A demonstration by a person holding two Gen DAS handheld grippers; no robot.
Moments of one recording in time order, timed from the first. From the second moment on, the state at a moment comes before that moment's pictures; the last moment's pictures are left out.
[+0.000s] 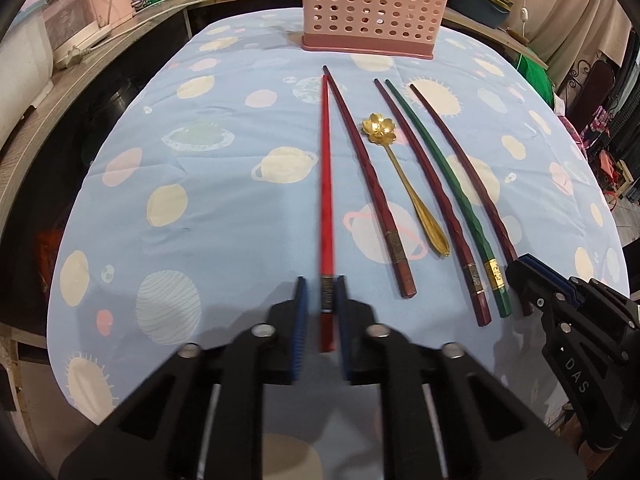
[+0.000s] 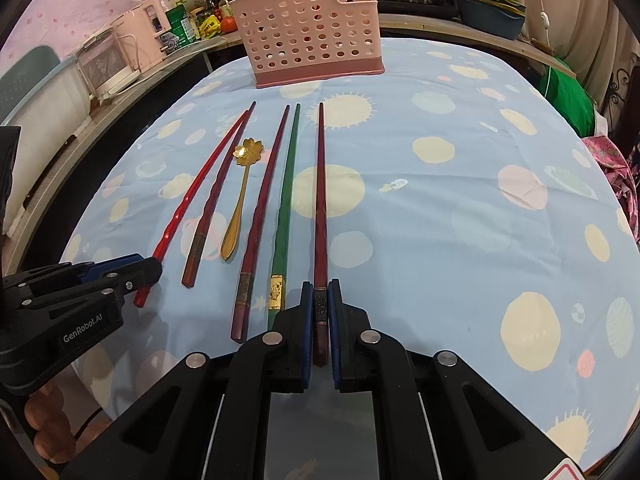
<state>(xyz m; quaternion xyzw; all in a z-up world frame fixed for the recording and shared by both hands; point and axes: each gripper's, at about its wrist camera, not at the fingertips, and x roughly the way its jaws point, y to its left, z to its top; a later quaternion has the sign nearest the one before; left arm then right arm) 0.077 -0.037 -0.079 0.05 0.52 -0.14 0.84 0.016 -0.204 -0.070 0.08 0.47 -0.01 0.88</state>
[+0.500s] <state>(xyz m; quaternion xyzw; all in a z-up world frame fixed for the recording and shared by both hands) 0.077 -0.016 -0.008 0.00 0.47 -0.15 0.87 0.008 -0.227 0.006 0.12 0.40 -0.01 0.91</state>
